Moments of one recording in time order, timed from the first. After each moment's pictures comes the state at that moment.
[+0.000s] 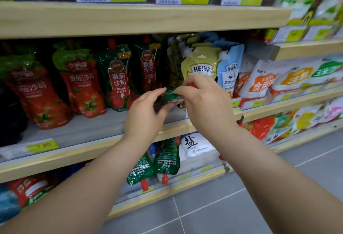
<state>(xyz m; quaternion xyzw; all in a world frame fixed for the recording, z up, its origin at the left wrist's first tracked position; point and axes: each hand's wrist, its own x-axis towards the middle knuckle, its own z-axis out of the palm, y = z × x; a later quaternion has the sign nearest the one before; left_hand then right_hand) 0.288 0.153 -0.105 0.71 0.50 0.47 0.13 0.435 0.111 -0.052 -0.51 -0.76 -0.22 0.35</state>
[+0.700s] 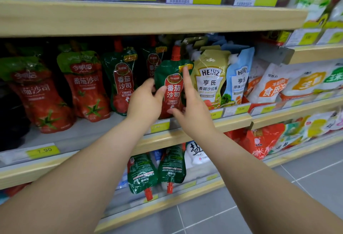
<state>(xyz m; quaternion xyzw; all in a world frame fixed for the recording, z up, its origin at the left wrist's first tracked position) 0.280 0.191 -0.080 0.67 0.56 0.44 0.21 0.414 0.166 -0.103 -0.54 -0.71 0.06 0.45</state>
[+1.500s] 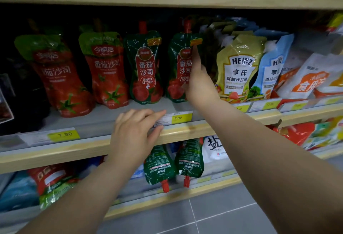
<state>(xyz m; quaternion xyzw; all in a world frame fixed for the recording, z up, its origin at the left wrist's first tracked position) 0.203 0.136 -0.154 0.78 0.51 0.35 -0.09 0.379 0.225 -0.092 -0.63 -0.71 0.03 0.33</state>
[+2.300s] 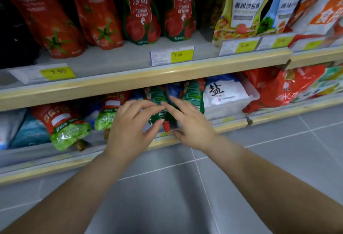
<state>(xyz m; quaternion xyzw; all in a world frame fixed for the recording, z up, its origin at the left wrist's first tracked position) 0.189 0.060 -0.233 0.81 0.46 0.37 -0.01 0.381 0.082 -0.261 -0.48 -0.85 0.11 0.16</state>
